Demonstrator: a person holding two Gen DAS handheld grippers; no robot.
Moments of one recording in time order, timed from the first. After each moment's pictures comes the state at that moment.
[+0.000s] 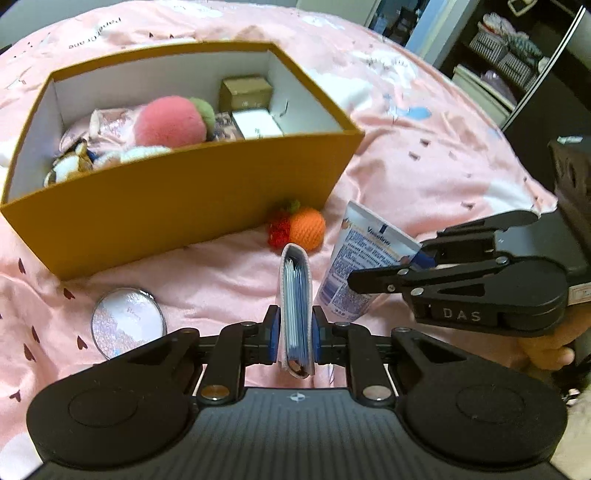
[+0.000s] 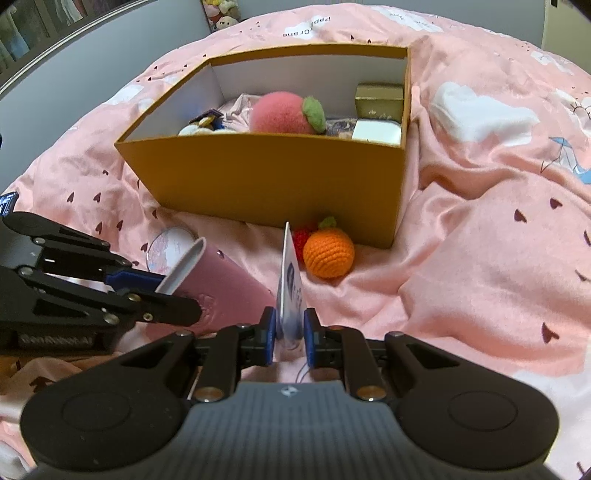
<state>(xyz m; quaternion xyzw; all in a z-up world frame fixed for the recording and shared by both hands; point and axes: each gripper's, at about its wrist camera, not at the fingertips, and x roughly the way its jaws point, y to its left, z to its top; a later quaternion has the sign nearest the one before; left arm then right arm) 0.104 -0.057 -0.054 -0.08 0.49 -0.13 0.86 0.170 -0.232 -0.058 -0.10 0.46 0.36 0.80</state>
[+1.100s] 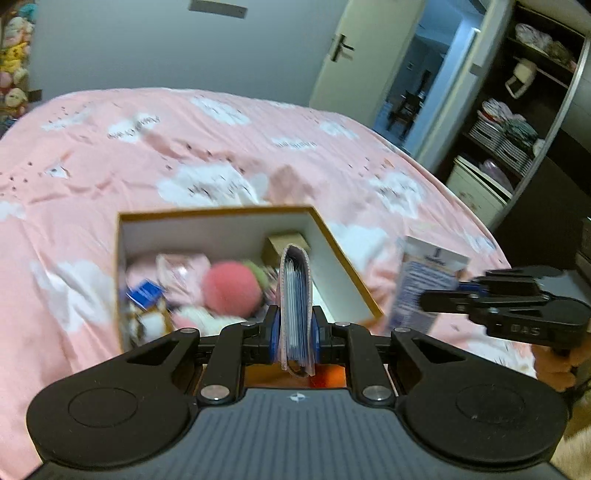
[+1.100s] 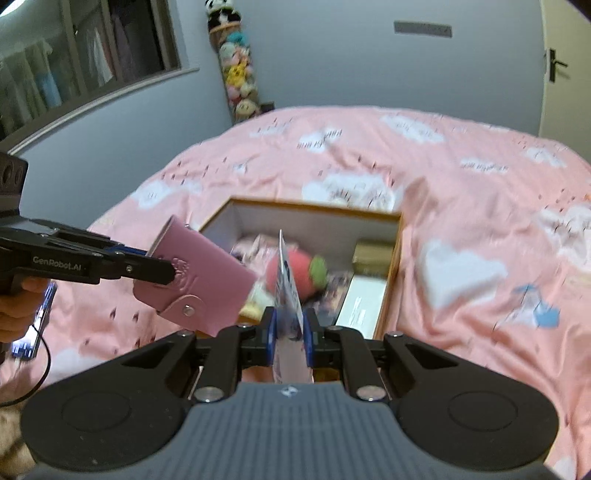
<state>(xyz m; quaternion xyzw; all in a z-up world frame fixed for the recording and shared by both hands) 0.140 0.025 0.062 -0.12 0.37 -0.10 0.92 0.192 -0.235 0.068 -0.07 0.33 0.39 0.86</state>
